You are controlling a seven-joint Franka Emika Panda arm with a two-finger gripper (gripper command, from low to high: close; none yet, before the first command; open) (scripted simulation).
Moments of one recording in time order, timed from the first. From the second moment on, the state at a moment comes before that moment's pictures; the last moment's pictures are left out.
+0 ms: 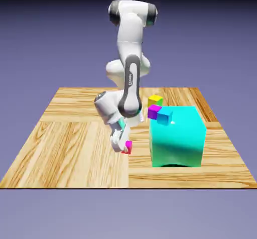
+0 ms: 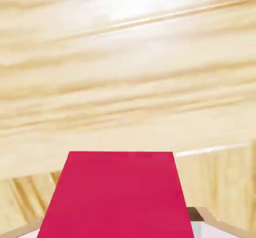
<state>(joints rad) 0.45 0.08 -0.54 -2.79 1.16 2.61 1.37</state>
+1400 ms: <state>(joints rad) 0.06 -0.14 0.31 -2.30 0.10 1.73 0.89</state>
